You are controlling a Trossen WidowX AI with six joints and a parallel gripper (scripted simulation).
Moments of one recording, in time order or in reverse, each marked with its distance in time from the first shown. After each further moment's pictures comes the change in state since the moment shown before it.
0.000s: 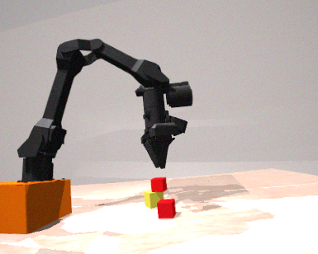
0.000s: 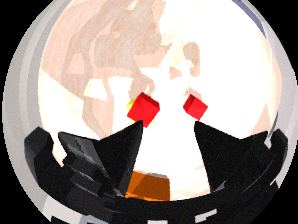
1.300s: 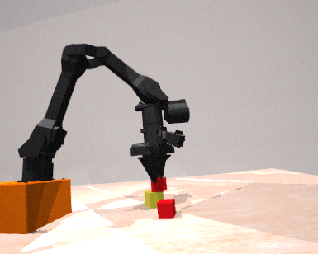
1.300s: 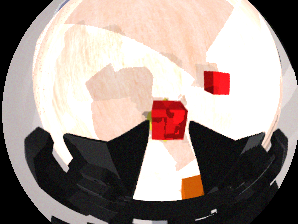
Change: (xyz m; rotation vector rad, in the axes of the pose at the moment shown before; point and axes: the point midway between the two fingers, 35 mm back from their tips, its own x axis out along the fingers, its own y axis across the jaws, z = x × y) arm 0.037 0.033 -0.002 0.581 0.011 0.005
